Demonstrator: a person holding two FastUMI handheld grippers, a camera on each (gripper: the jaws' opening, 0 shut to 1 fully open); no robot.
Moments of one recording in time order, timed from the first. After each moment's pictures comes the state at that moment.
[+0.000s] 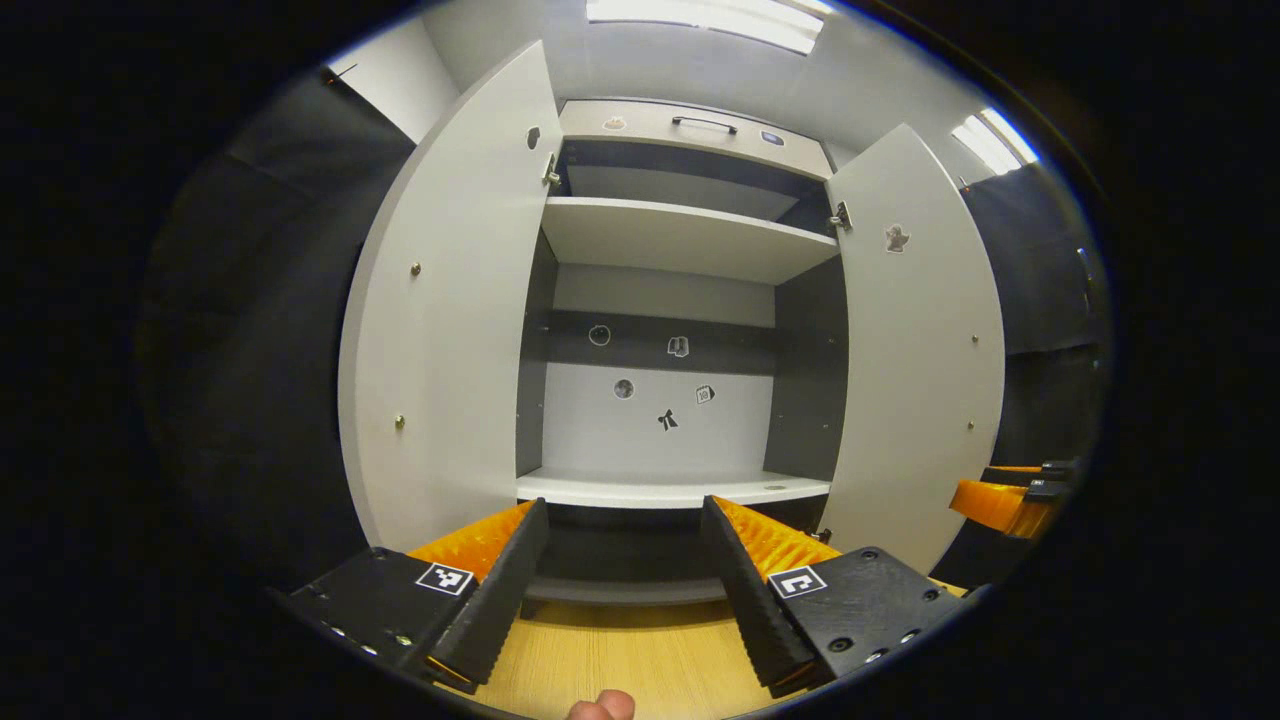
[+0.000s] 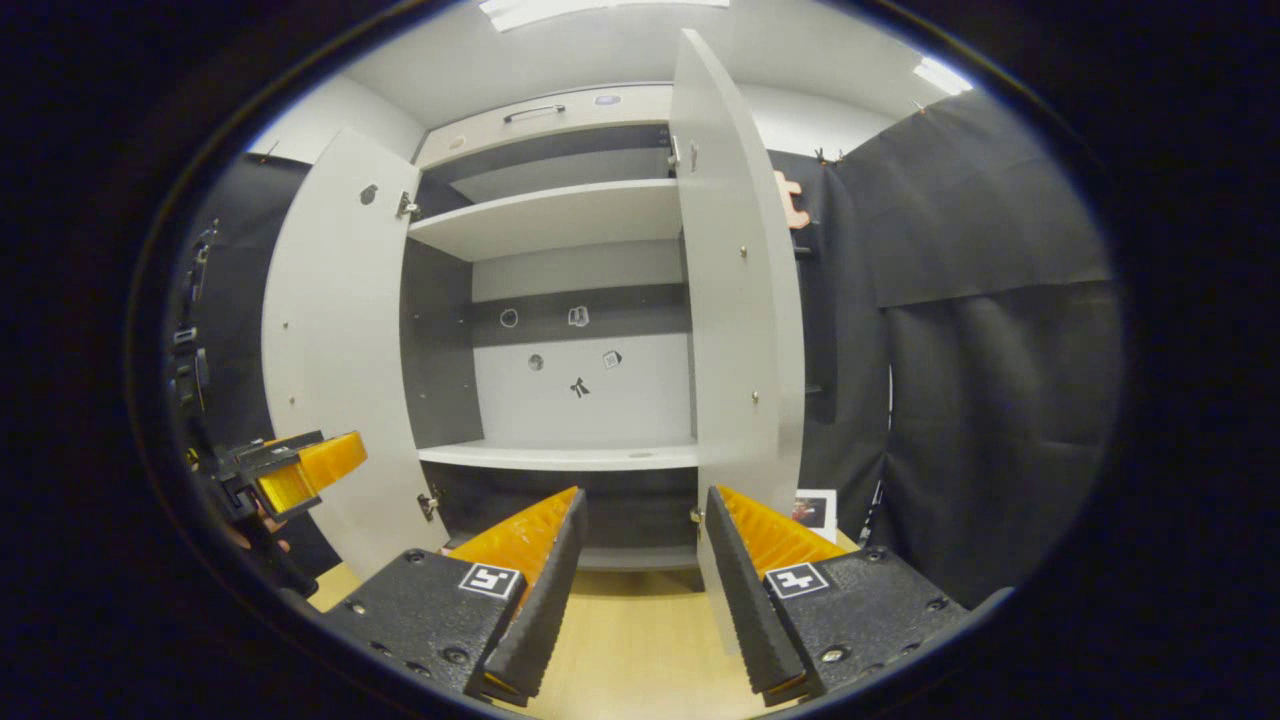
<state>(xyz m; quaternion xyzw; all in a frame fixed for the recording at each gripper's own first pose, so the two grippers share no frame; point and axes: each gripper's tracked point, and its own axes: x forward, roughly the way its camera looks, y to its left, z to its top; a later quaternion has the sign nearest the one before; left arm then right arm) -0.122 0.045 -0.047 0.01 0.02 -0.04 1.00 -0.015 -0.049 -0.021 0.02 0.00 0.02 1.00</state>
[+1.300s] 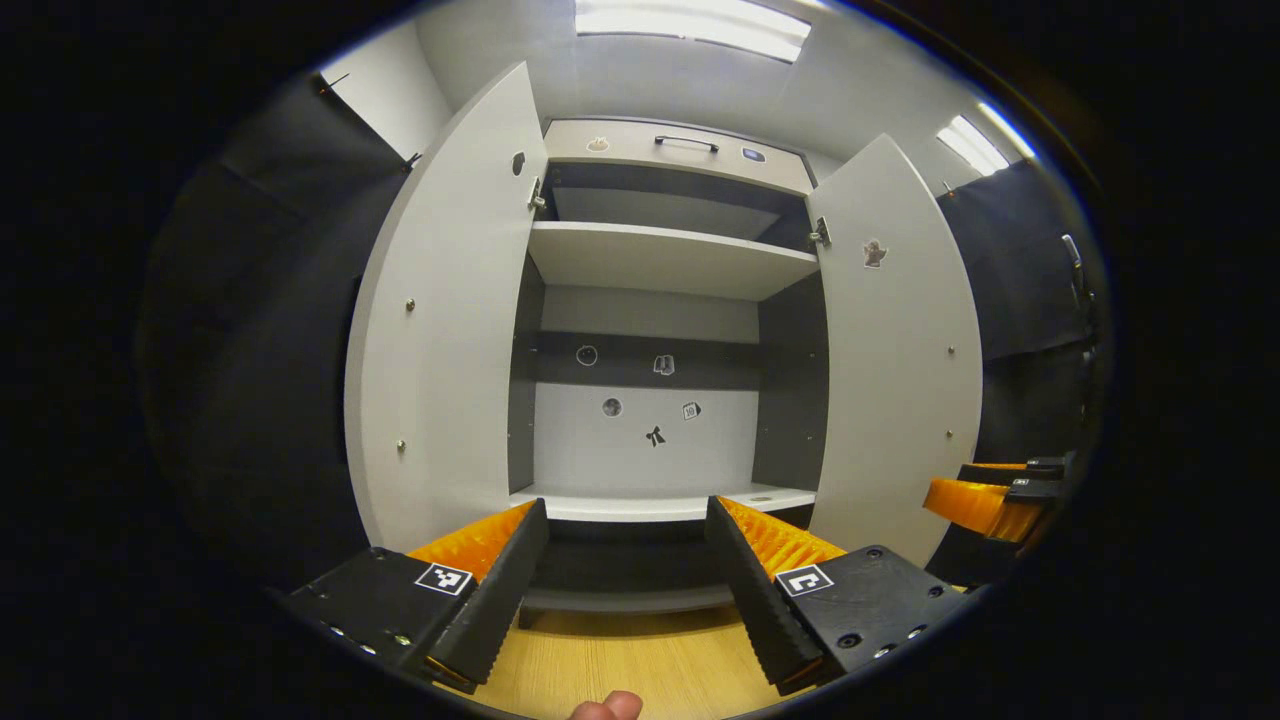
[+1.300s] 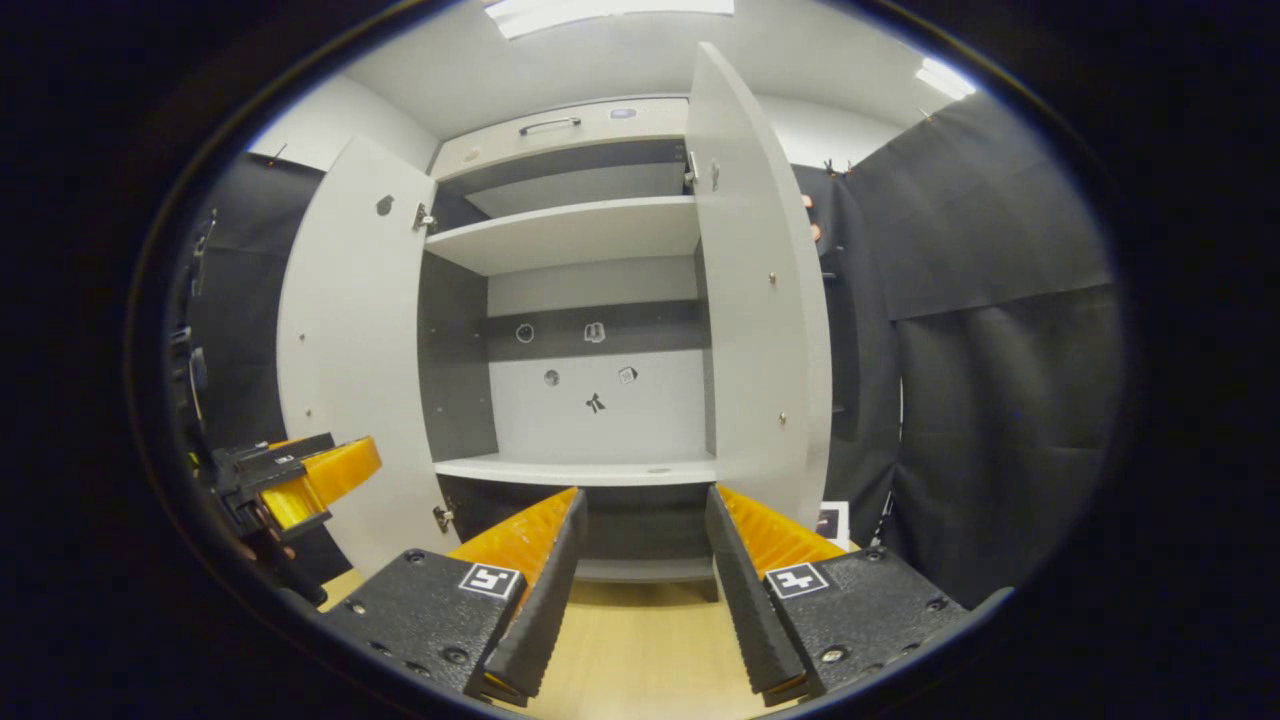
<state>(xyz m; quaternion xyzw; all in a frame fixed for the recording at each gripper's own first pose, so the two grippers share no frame) -0.133 0.043 -0.033 0.02 0.00 -0.05 1.00 -0.019 -0.029 -0.011 0.02 -0.02 0.04 1.00</state>
